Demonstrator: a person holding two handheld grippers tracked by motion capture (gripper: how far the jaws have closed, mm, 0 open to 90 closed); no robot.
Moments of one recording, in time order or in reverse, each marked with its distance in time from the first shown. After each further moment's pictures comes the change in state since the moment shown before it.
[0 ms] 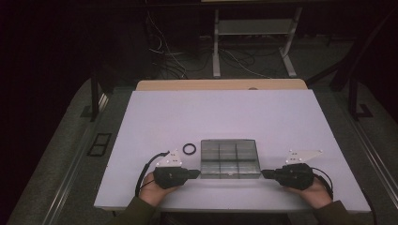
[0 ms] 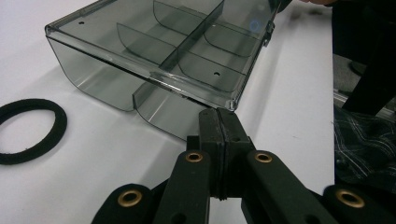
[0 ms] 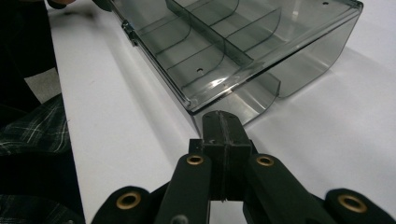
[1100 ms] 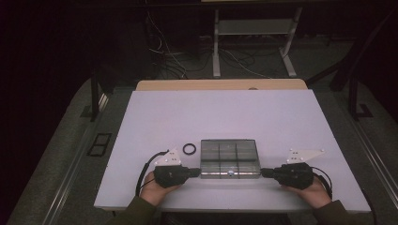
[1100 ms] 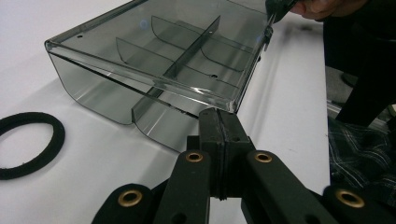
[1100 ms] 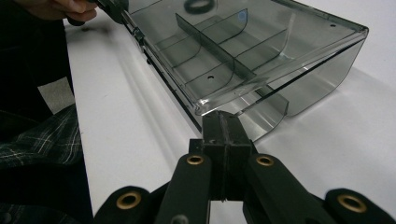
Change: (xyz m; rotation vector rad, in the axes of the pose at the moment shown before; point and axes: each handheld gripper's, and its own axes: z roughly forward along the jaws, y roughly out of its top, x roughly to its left) left arm 0.002 0.001 0.000 -0.047 -0.021 -0.008; right arm 0.002 0.004 -0.001 -0.048 0.026 -0.010
